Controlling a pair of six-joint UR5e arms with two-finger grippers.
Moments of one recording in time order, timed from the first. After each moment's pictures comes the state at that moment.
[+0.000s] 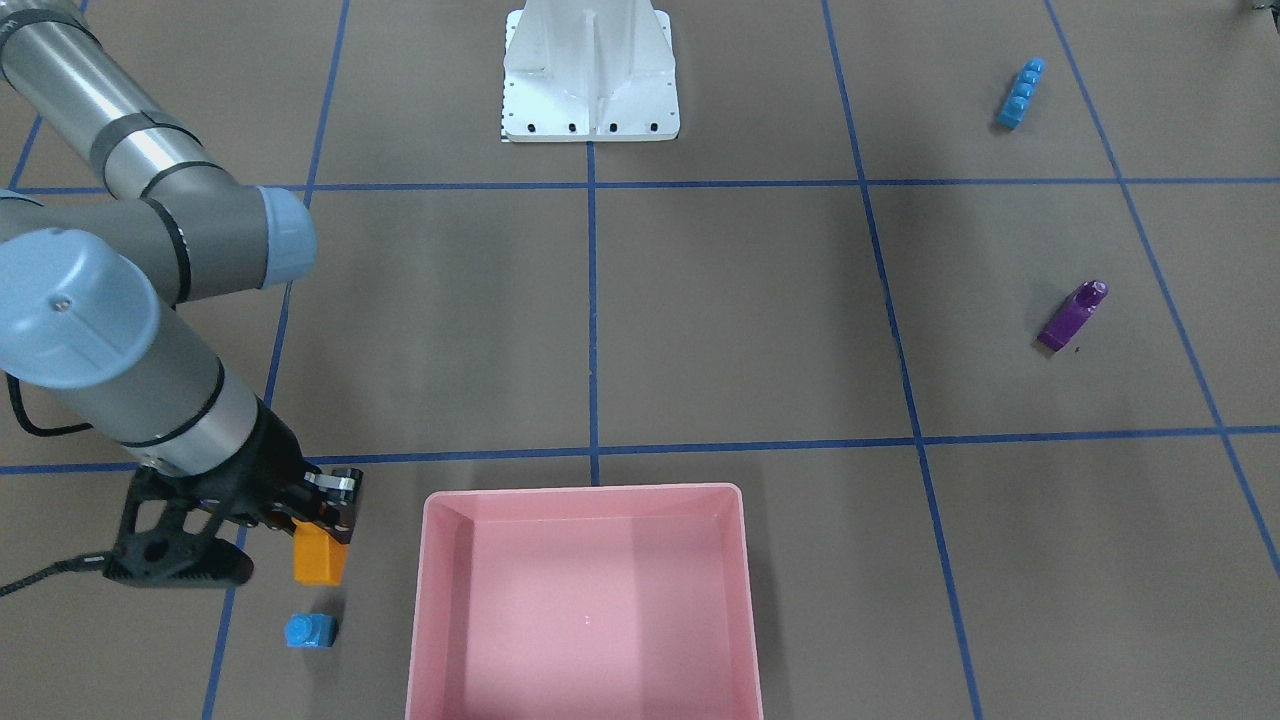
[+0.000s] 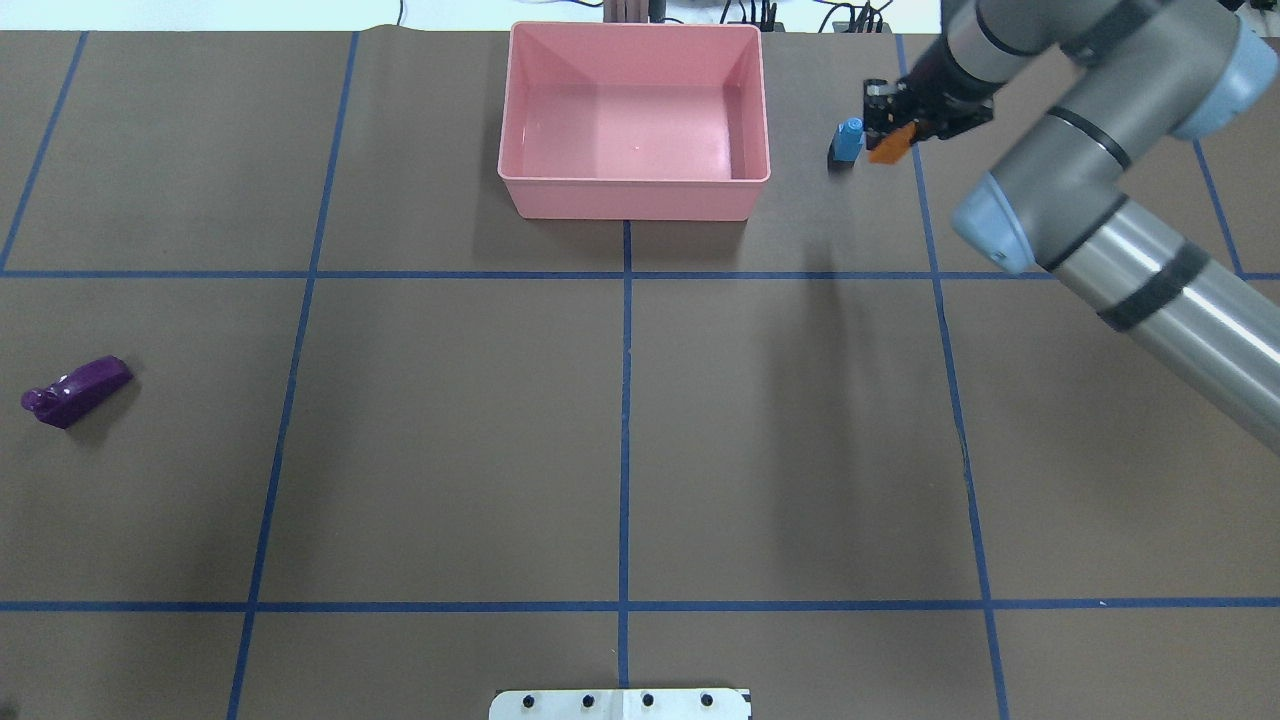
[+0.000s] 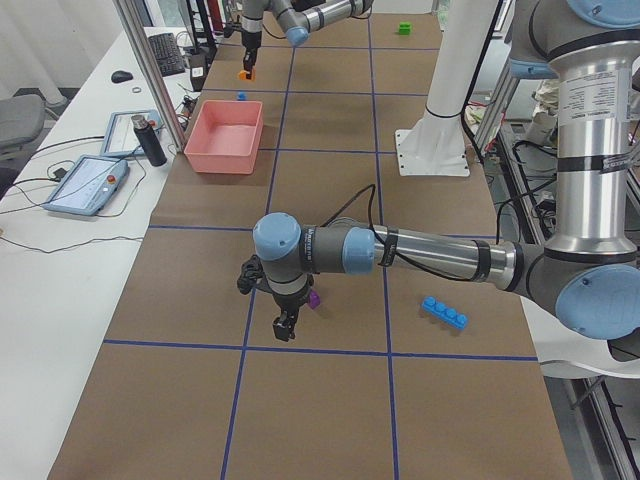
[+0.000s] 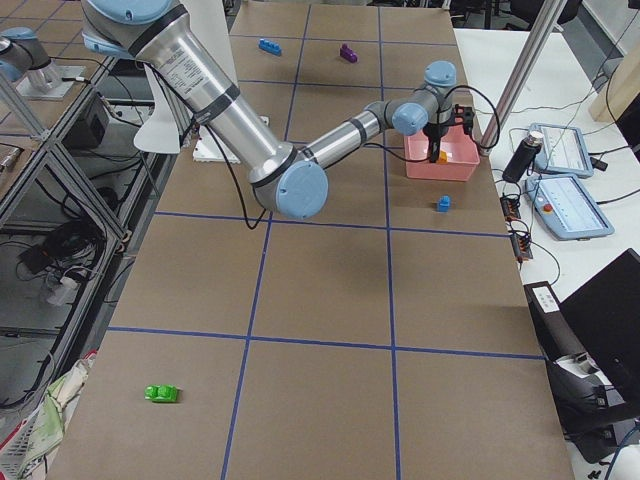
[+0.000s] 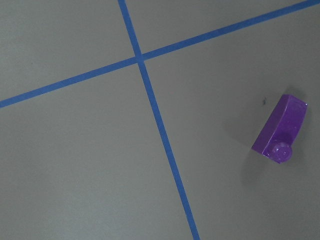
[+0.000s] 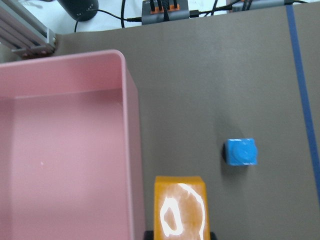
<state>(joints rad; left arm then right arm) -1.51 -1.48 -1.79 -1.44 -2.33 0.28 0.99 -0.68 1.19 -1.33 2.11 0.99</state>
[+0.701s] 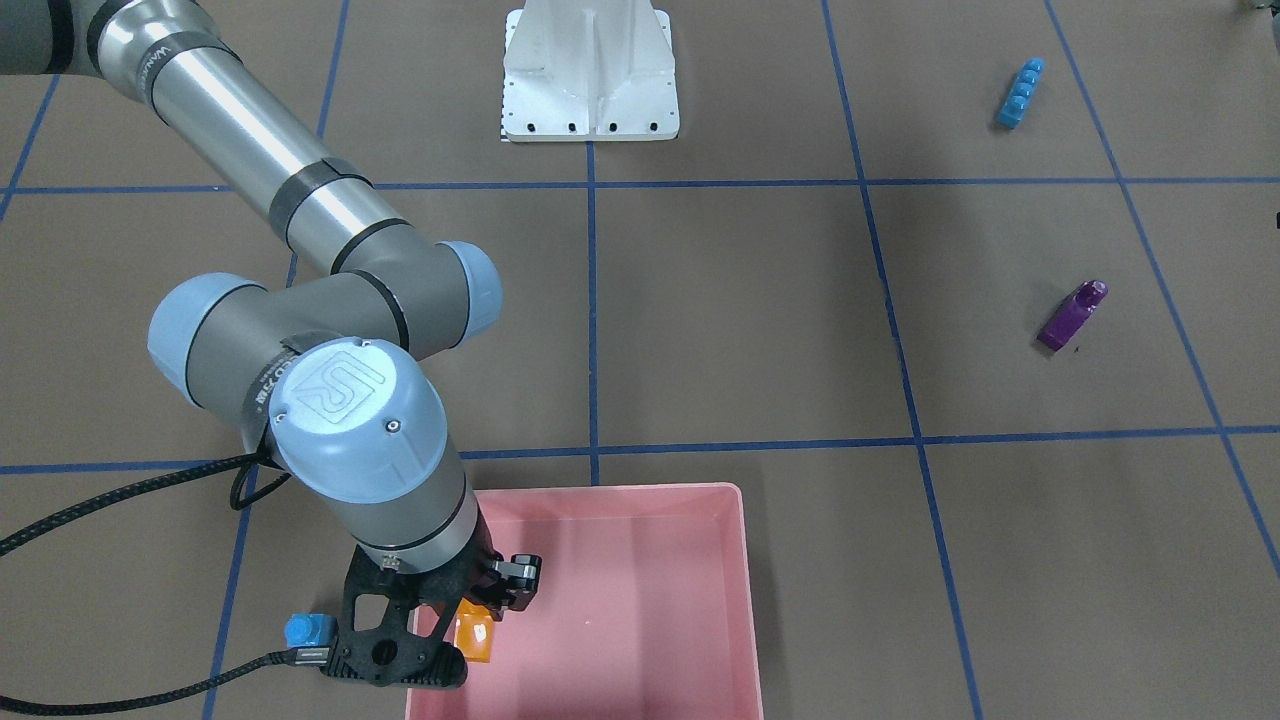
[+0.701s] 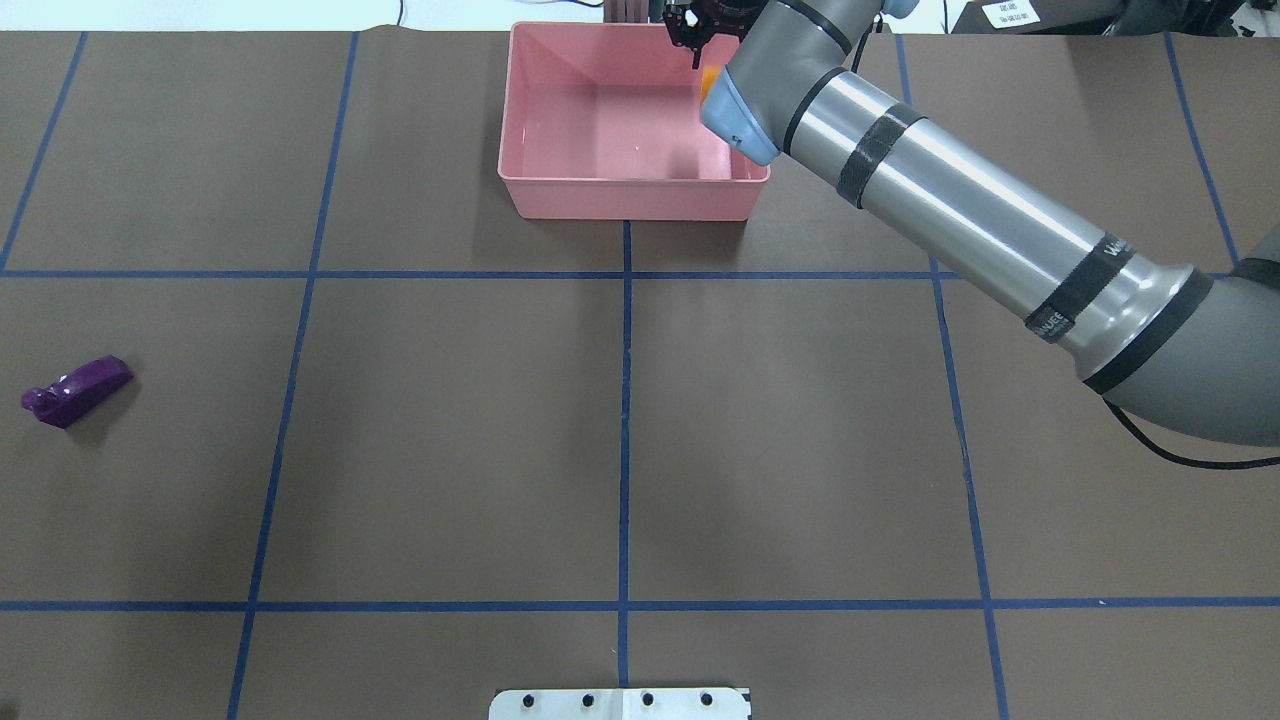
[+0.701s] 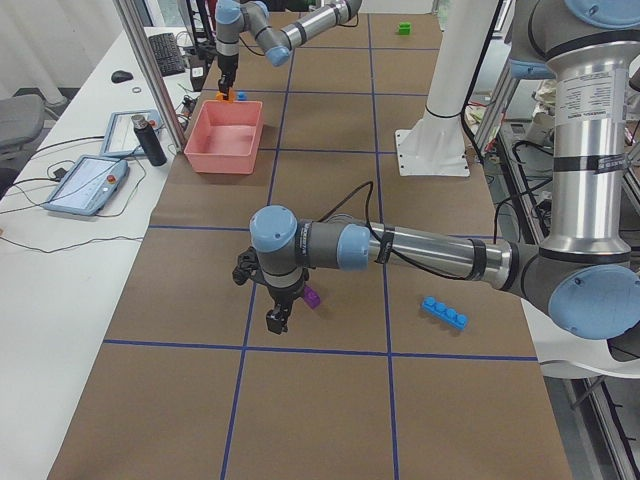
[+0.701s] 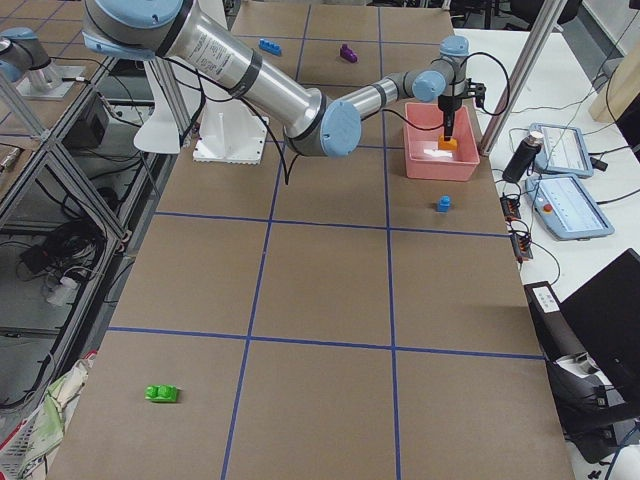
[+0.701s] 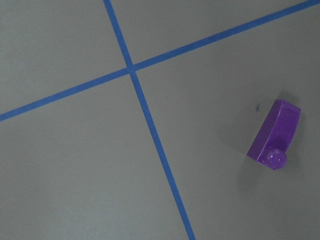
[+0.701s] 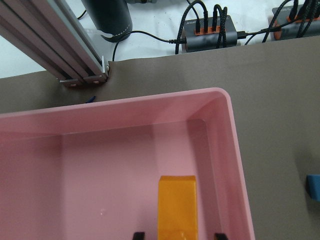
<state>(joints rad) -1.49 -1.51 -1.79 -1.50 -2.32 0.28 0.92 -0.42 0.85 -1.28 2.00 1.05</state>
